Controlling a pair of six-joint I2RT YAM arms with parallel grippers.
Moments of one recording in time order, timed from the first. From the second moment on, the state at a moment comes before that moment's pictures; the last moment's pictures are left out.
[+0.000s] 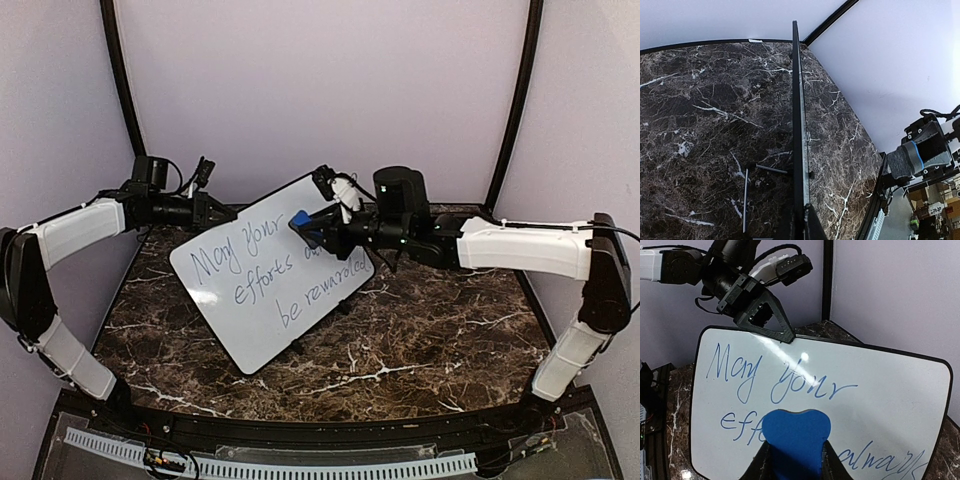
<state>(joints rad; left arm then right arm) -0.19 1.53 1.20 -0.30 0.86 -0.27 0.89 1.64 1.25 0.13 -0.22 -0.04</state>
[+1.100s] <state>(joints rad) -0.20 1.48 1.10 -0.18 0.85 -0.36 1.25 2.18 1.90 0.00 0.25 -0.19</state>
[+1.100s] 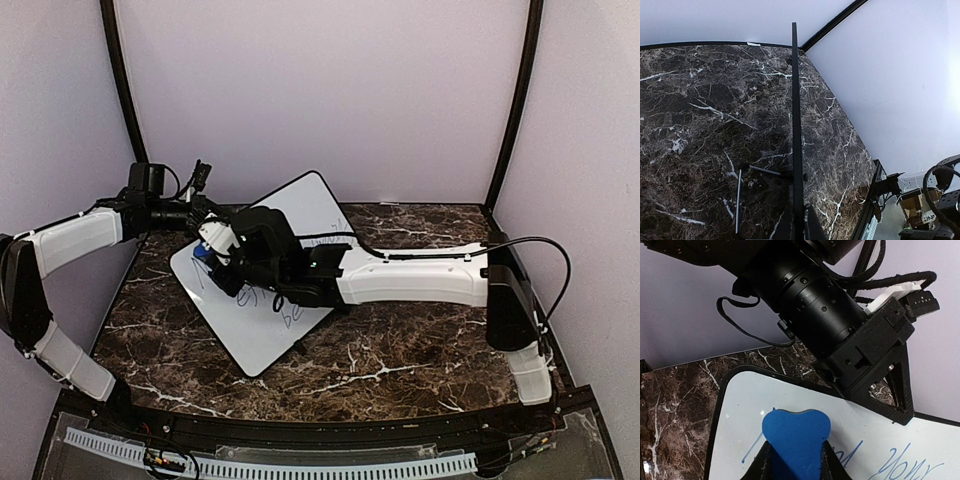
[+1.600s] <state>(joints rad) -0.20 1.47 1.06 -0.10 0.83 -0.42 1.25 2.19 1.88 -0.03 0.24 -0.17</state>
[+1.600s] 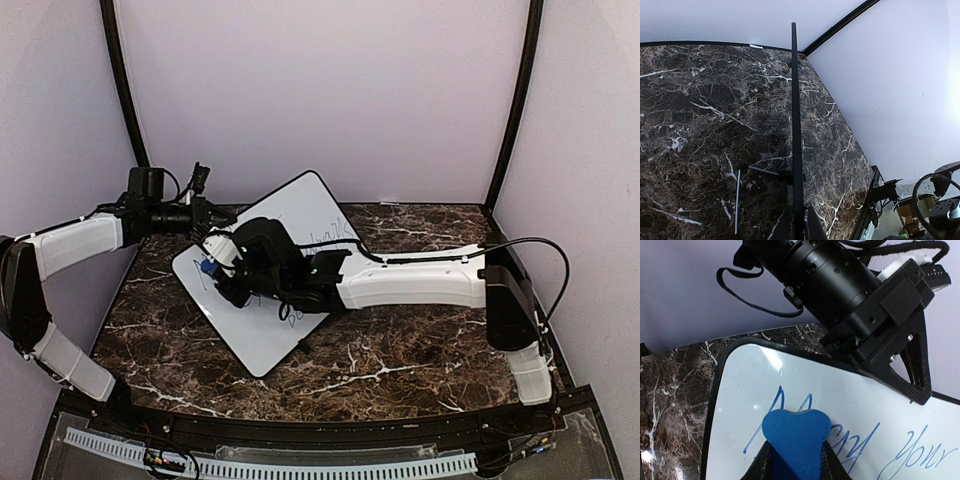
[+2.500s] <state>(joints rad) -0.26 1.44 1.01 0.00 0.78 -0.48 1.25 2.12 1.87 -0.06 0.18 -0.12</state>
